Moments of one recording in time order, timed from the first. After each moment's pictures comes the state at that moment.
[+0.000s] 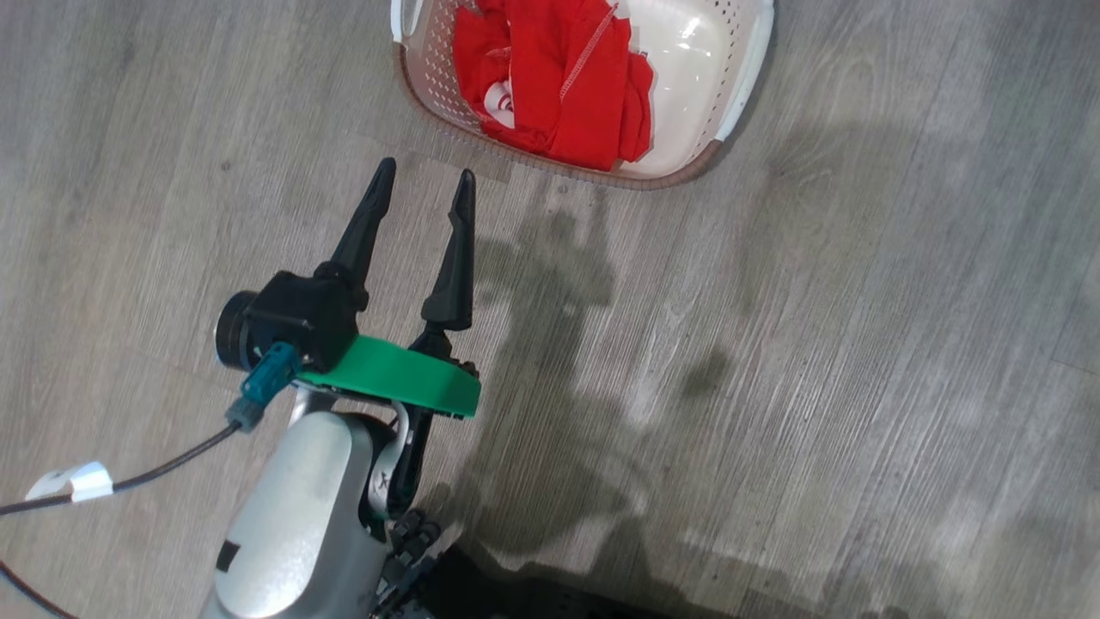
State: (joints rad) left arm -0.35 0.04 -0.34 0.07 -0.31 0.10 -0.25; right arm -1.68 -0.19 -0.24 1.15 0.82 0.13 0.32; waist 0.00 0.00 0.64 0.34
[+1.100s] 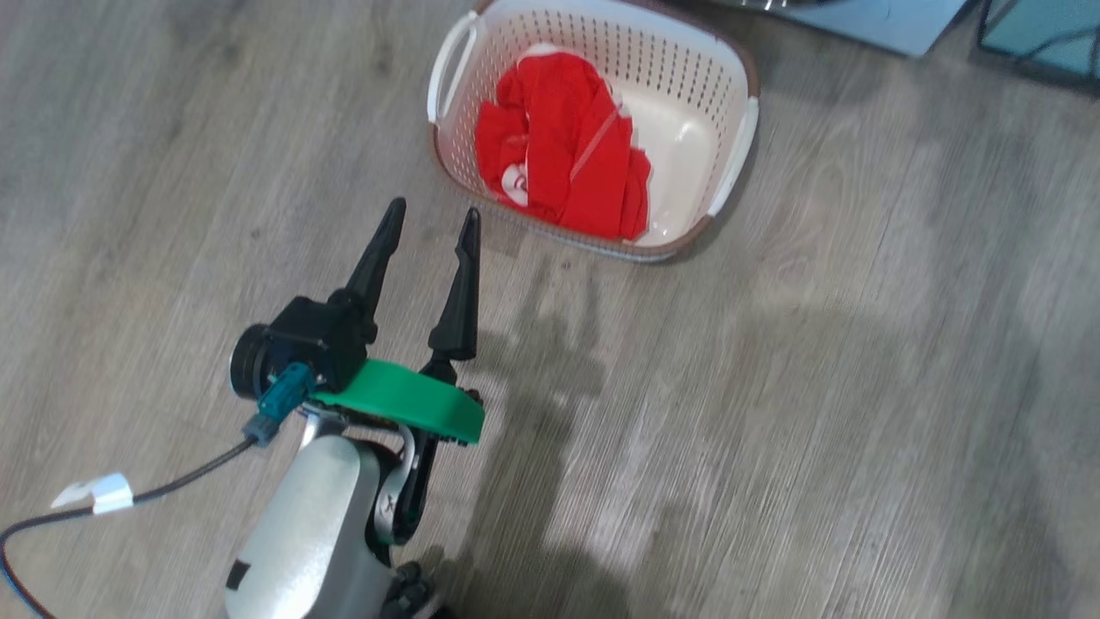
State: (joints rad) left arm -0.32 0.04 -0.36 0.11 -0.32 0.11 -0.25; right arm -1.40 -0.20 -0.15 1.07 0.99 0.13 0.54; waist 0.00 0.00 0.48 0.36
